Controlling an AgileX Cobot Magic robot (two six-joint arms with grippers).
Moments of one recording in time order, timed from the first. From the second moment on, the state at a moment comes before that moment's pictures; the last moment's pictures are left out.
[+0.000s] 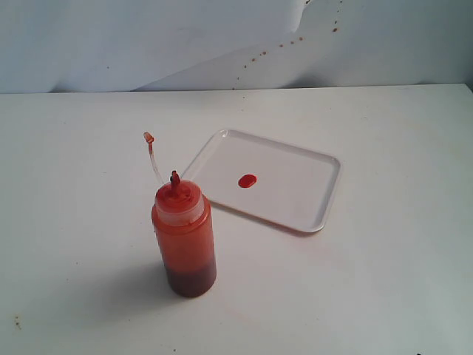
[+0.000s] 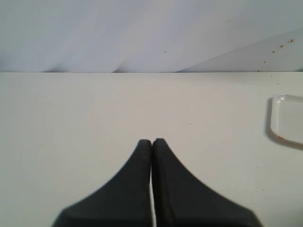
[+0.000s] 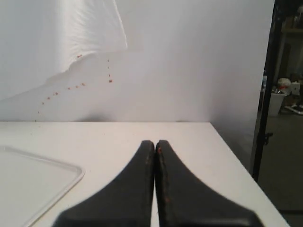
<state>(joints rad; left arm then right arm) 0.00 0.00 -0.01 0.13 0.29 -0.13 -0.09 0.00 -0.06 0.03 0.16 -0.09</state>
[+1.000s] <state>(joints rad) 0.00 0.00 -0.01 0.13 0.29 -0.13 -0.09 0.00 0.00 0.03 0.32 -0.07</state>
